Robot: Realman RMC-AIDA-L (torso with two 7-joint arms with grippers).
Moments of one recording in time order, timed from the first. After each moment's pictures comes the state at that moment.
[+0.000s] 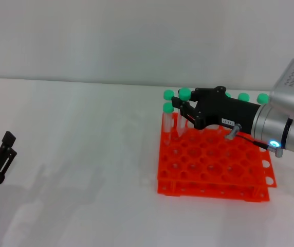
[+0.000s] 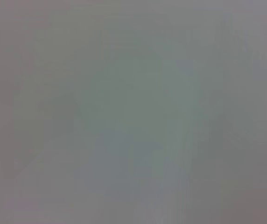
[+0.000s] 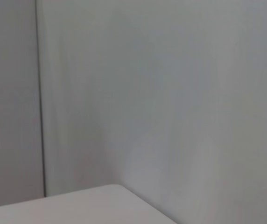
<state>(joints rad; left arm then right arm) -0.20 -2.09 1.12 0.08 0.45 1.55 -0.44 0.78 2.02 -1.64 -0.45 -0.81 -0.89 1.00</state>
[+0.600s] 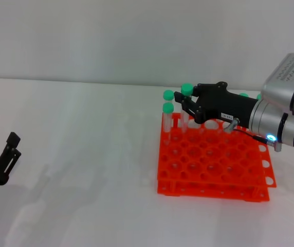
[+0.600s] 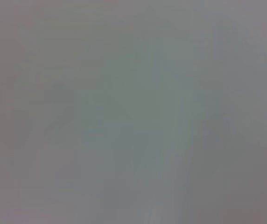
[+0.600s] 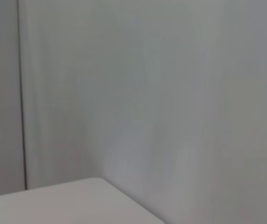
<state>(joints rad) -0.21 -2.09 1.12 0.06 0.46 1.55 -0.45 0.80 2.03 -1.64 -0.46 -0.81 -0.80 1.00</state>
